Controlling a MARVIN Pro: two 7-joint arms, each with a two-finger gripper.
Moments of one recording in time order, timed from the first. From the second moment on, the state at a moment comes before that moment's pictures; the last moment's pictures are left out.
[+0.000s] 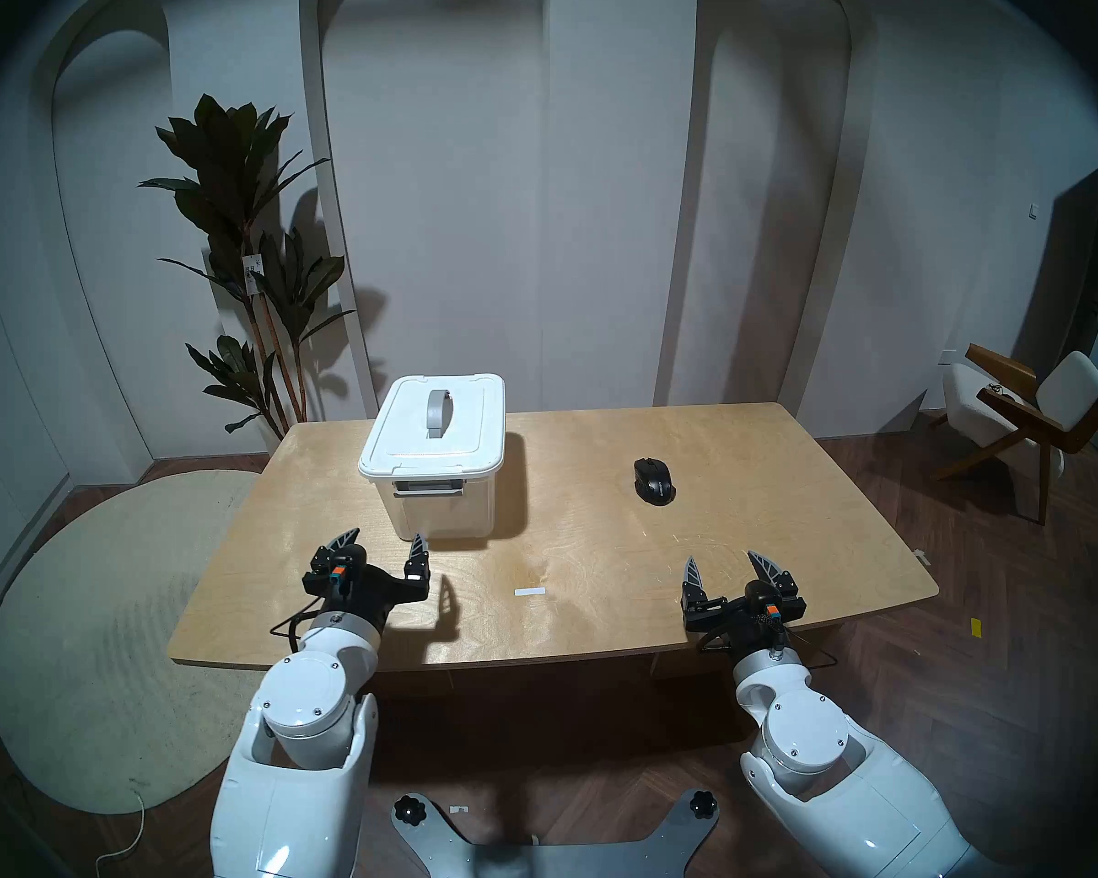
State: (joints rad) left arm 1.89 -1.49 -1.66 -1.88 -0.02 0.10 -0.07; right arm -1.85 -1.09 1.23 -1.74 0.26 -0.16 -0.41
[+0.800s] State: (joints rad) left arm 1.78 -1.35 -1.87 -2.01 -0.41 0.39 -0.39; right arm -1.85 -1.08 1.22 -1.74 0.27 -0.16 -0.42
